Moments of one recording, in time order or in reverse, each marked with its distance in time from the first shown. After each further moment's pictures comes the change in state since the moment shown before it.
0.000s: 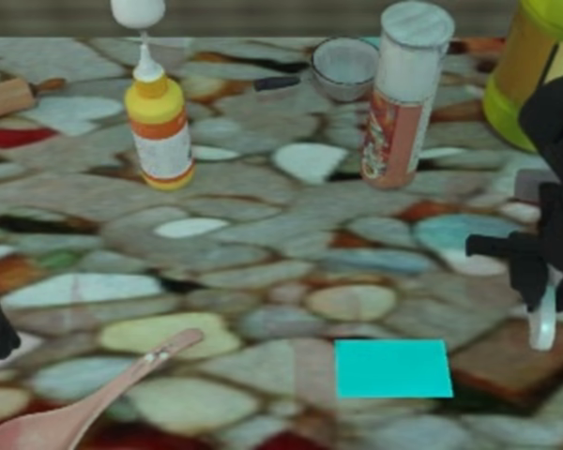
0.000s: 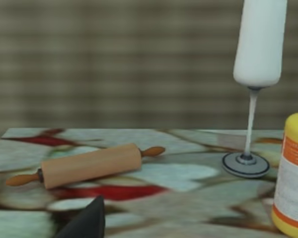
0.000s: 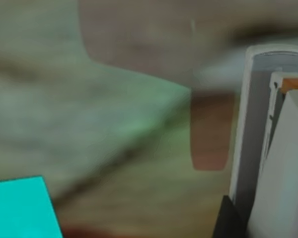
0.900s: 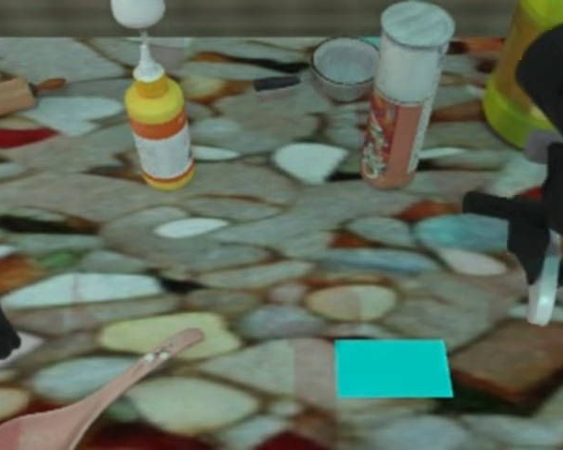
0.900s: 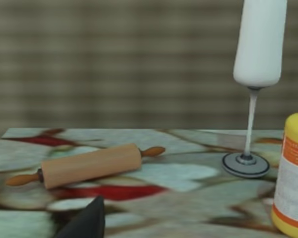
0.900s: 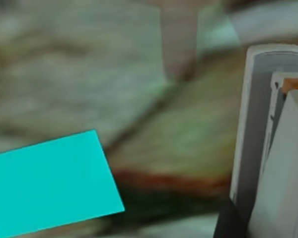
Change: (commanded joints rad) left arm 0.000 0.000 0.000 0.000 0.000 0.000; right arm 0.051 -0.046 0.153 -0.205 0.001 0.155
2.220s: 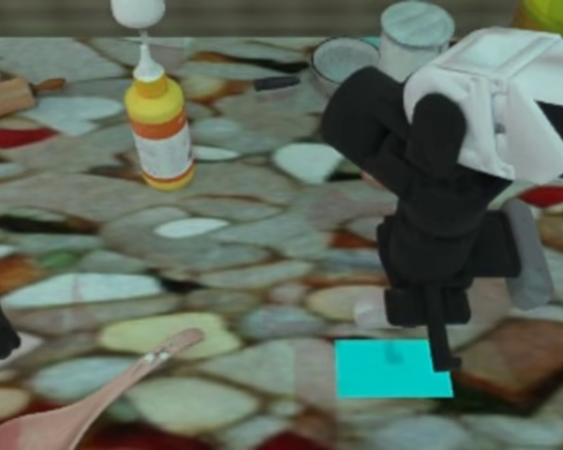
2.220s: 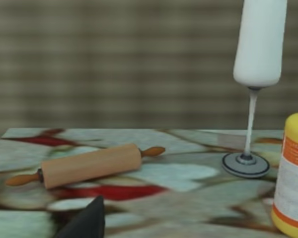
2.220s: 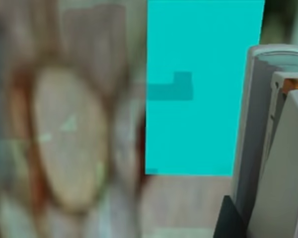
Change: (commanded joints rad) left arm 0.000 0.000 0.000 0.000 0.000 0.000; right arm 0.395 0.105 0.152 -0.029 0.010 1.681
